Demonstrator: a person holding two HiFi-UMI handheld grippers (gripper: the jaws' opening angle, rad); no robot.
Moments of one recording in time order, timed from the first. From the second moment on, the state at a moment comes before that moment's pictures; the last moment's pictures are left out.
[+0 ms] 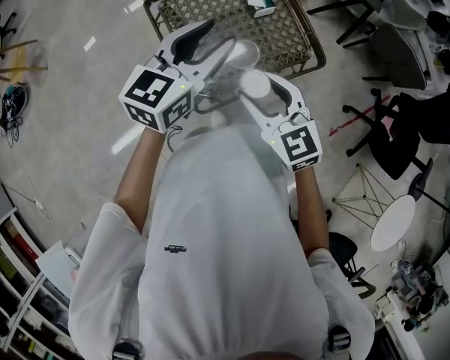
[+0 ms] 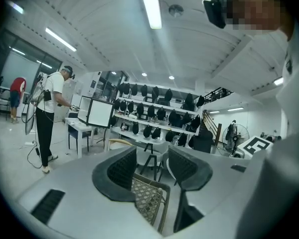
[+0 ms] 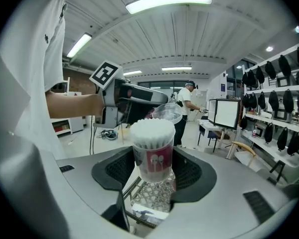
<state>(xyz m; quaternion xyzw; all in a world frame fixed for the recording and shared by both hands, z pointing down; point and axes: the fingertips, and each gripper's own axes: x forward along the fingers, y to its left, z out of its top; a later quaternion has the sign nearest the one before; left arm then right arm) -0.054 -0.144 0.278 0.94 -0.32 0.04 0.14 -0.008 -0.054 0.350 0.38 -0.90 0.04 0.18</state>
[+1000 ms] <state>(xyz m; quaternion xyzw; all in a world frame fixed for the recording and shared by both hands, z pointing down) -0.102 -0.110 0.278 0.90 -0.41 0.04 0.10 0.047 -0.080 0.307 0.51 -0.85 0.03 0.14</state>
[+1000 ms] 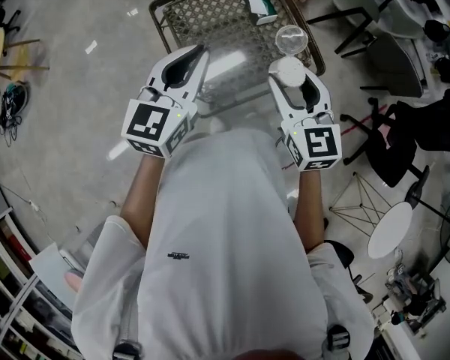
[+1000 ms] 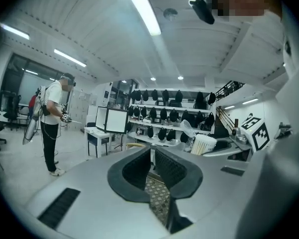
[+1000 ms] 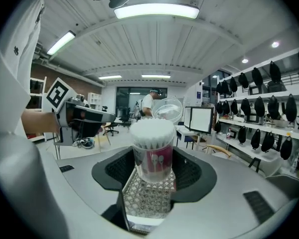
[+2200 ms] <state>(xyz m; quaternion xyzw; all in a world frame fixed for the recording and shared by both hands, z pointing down) -0.128 -0.088 0.283 0.88 -0.46 0.04 0.10 0.066 -0.076 0.301 0.57 -0.81 0.05 0.10</state>
